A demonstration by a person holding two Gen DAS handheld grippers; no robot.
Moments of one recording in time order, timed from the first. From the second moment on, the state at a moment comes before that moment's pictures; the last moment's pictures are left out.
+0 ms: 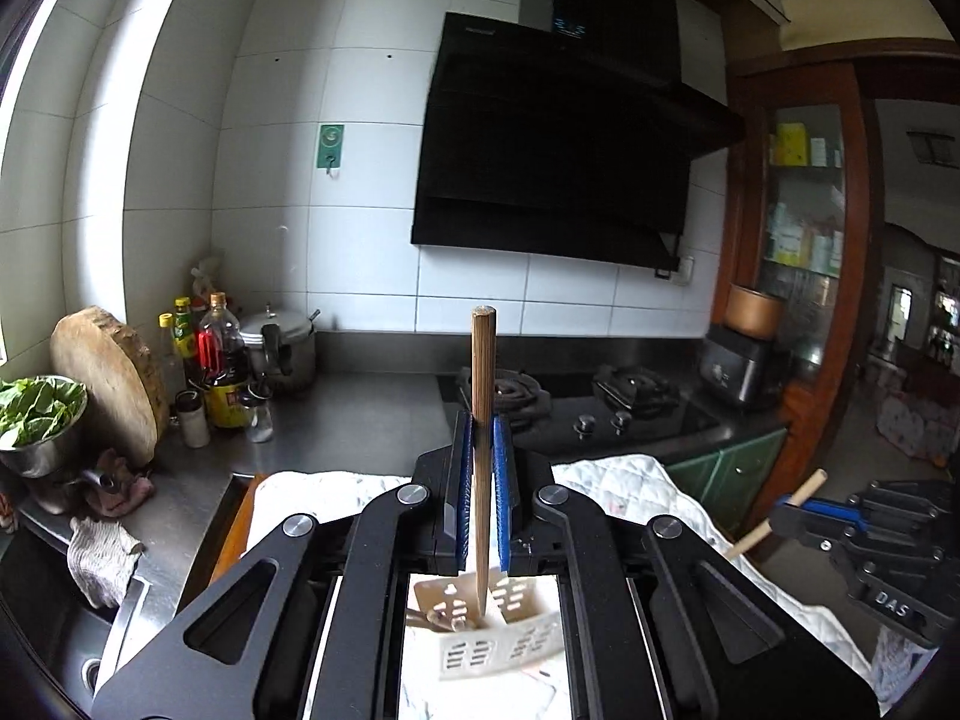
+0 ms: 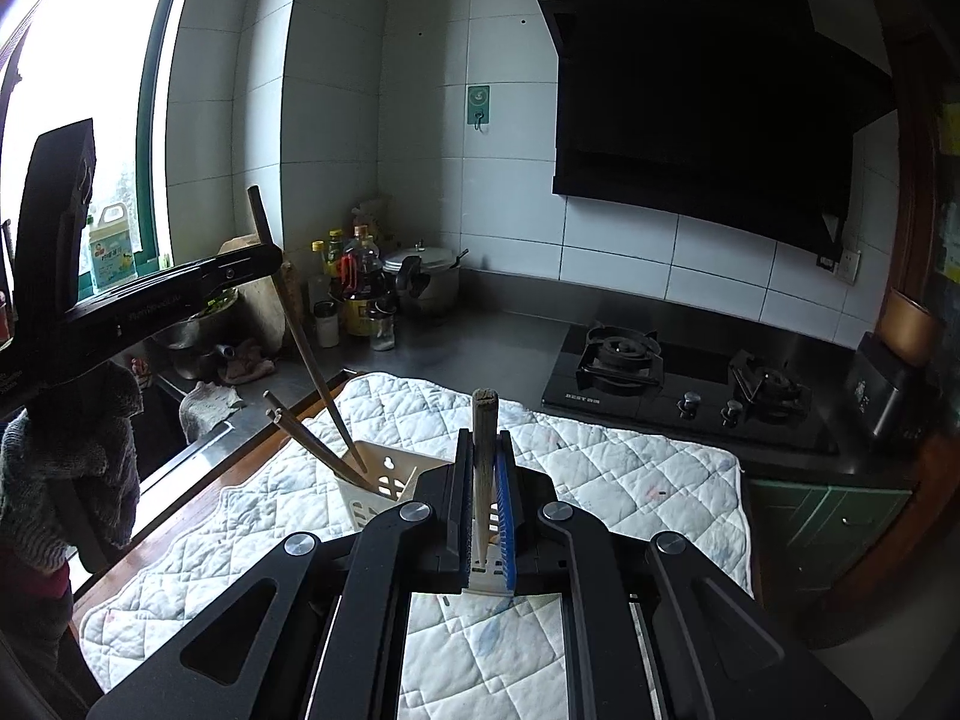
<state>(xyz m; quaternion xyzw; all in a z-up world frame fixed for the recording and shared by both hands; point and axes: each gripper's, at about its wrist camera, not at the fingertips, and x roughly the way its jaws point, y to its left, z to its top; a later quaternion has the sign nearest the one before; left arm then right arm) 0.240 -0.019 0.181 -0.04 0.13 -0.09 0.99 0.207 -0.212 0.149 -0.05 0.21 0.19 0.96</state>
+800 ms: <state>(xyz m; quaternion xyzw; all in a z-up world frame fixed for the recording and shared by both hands) 0.284 -0.007 0.126 -0.04 0.20 -0.08 0.98 0.259 -0.203 0.133 -0.04 0.21 0.17 0.96</state>
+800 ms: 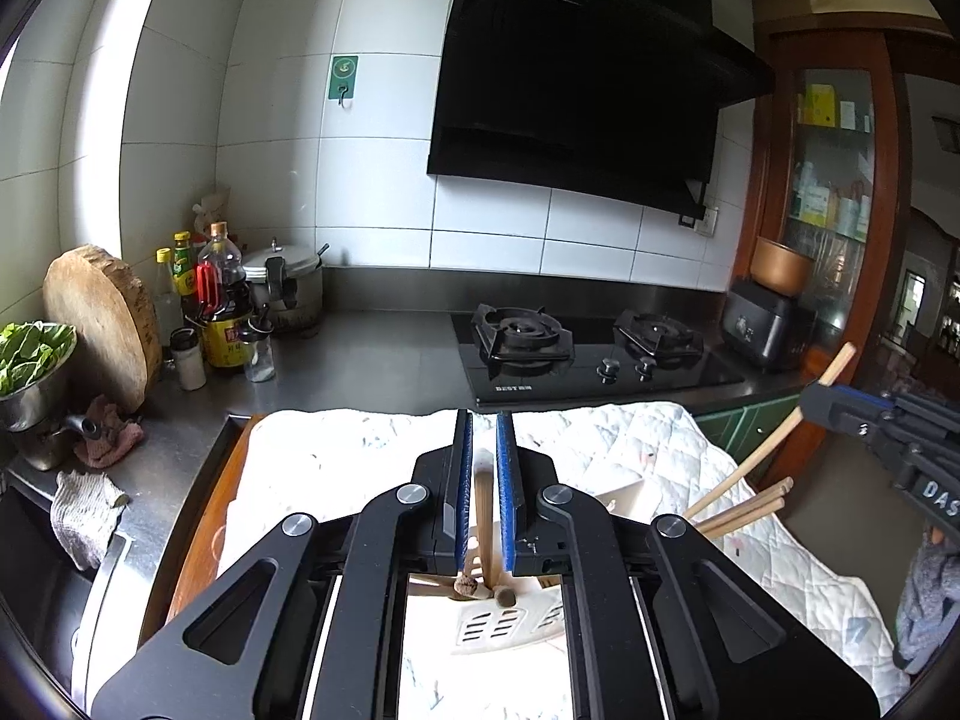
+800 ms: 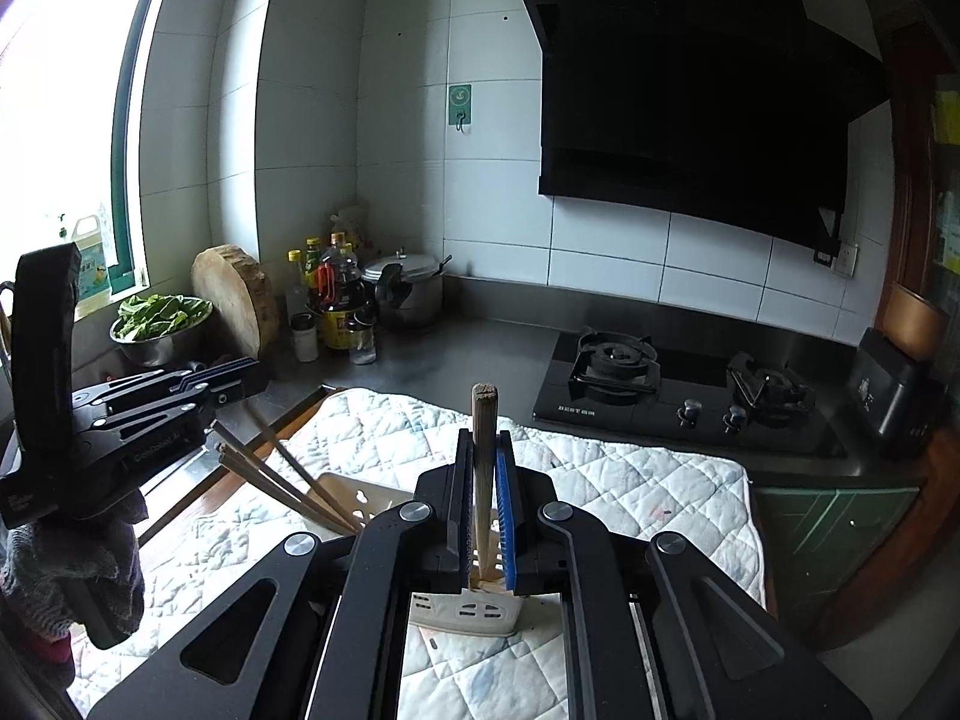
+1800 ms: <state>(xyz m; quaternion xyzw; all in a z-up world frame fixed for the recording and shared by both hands) 0.208 -0.004 0.134 0.00 0.17 -0.07 0.98 0.239 -0.200 0.106 -0.05 0.23 0.17 0.96</state>
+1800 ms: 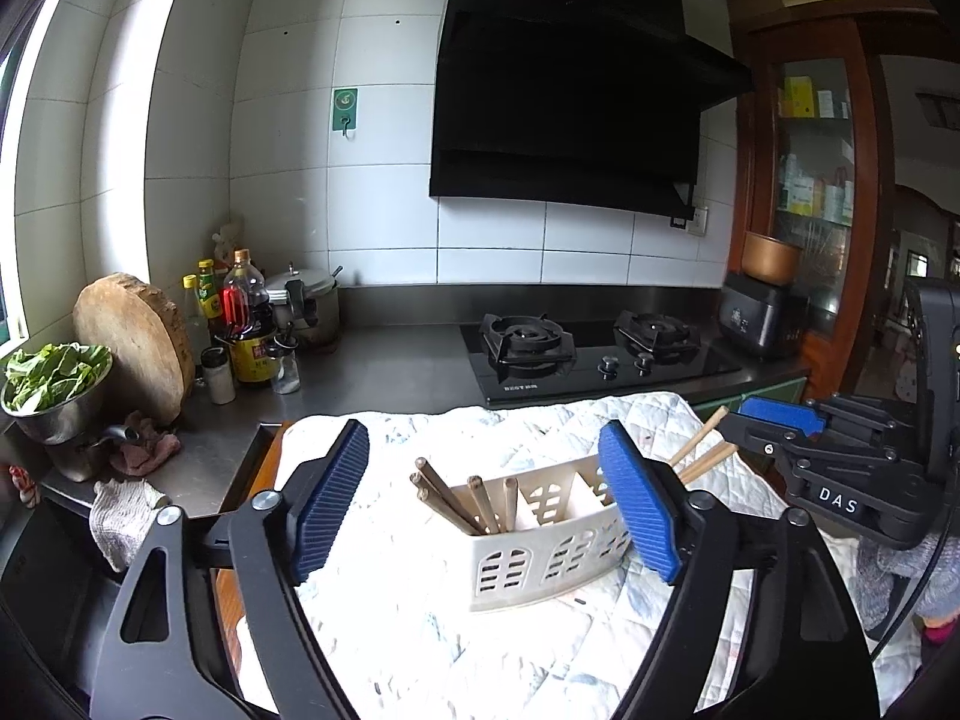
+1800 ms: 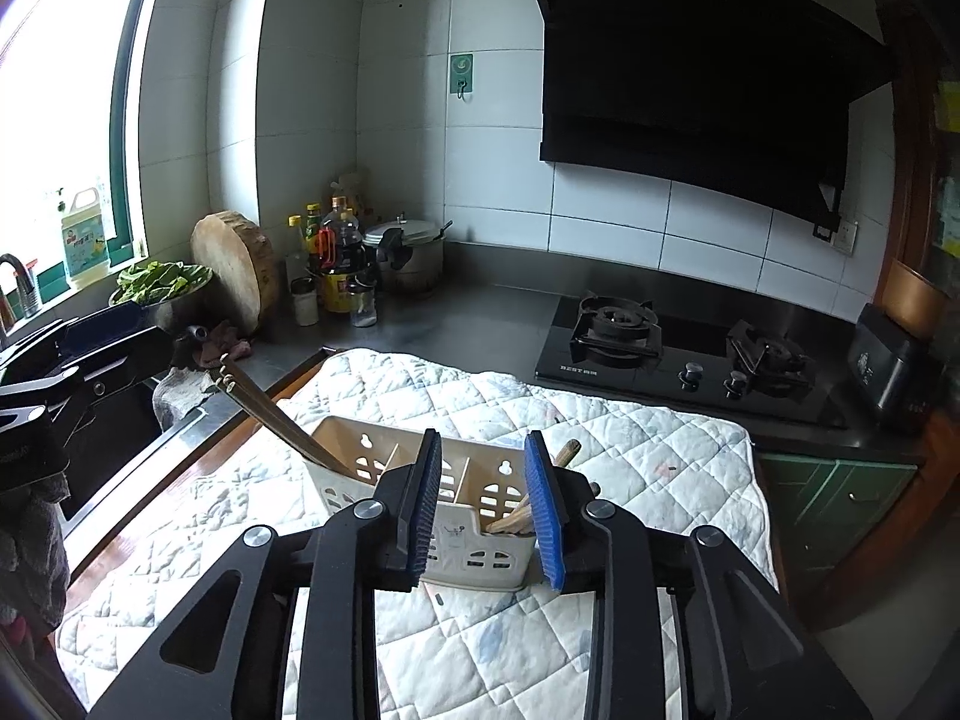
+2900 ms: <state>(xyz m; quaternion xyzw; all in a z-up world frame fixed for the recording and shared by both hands) 0.134 0.008 0.105 -0.01 0.20 -0.06 0.98 0.152 -0.213 0.095 -0.05 0.20 0.16 0.96</state>
